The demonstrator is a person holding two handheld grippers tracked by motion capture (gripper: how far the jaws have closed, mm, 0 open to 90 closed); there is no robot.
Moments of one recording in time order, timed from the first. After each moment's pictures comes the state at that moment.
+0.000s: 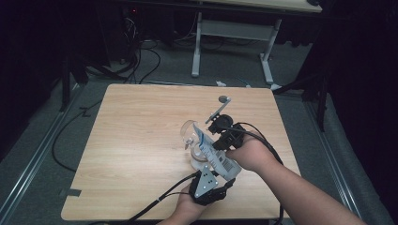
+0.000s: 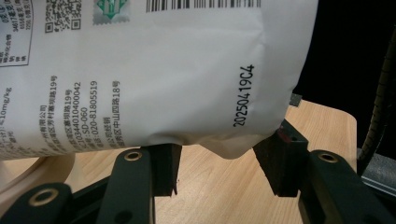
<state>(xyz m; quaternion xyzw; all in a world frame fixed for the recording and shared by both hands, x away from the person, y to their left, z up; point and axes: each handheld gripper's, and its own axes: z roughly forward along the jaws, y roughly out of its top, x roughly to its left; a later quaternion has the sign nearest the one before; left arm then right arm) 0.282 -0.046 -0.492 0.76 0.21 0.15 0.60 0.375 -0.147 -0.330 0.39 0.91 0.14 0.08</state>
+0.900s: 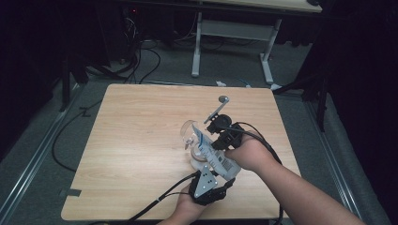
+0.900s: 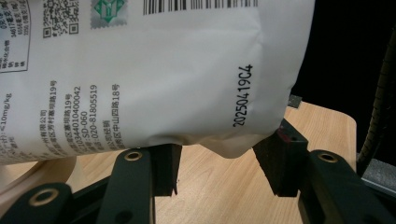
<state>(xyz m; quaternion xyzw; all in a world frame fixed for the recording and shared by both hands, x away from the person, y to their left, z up) 0.282 -0.045 -0.492 0.76 0.21 0.15 0.60 0.375 -0.144 -0.330 0.40 0.90 0.13 0.08</state>
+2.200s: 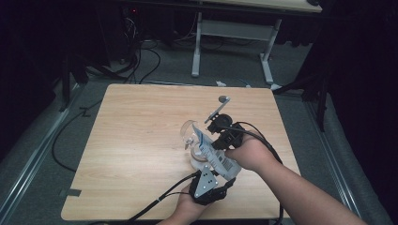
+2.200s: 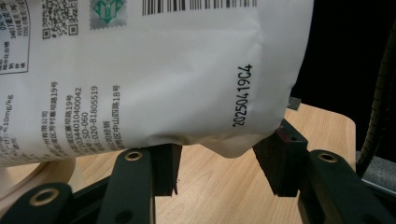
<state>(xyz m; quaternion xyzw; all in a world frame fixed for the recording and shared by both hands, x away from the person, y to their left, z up) 0.282 -0.046 -0.491 0.76 0.21 0.15 0.60 0.376 -0.146 -0.329 0.39 0.91 0.14 0.08</state>
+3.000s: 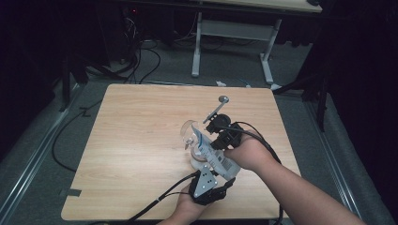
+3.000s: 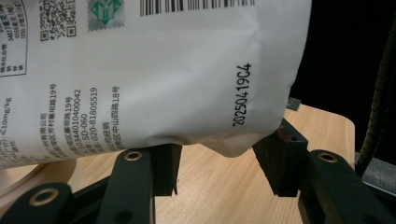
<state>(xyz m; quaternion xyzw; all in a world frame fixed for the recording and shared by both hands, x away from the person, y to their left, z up) 0.282 -0.045 -0.491 0.75 0.21 0.14 0.60 0.377 -0.143 -0.330 0.39 0.91 0.14 0.08</state>
